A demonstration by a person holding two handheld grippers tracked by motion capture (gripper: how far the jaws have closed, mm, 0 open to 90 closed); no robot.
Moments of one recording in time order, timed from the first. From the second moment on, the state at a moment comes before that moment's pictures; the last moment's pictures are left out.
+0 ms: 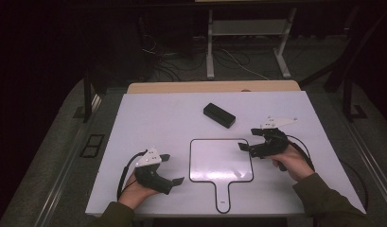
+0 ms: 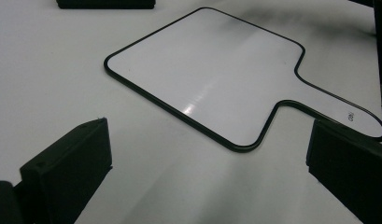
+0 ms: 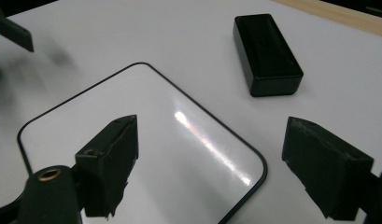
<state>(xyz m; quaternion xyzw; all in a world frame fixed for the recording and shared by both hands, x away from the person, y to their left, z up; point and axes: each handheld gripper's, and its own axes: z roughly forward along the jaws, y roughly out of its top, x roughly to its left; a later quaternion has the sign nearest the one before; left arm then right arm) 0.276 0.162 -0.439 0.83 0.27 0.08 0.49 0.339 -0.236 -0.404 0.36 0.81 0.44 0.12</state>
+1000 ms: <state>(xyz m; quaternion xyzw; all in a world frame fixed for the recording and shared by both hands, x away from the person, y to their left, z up) 0.274 0.162 -0.438 0.82 0.27 0.08 0.49 0.276 -0.294 -0.443 0.38 0.80 0.45 0.11</state>
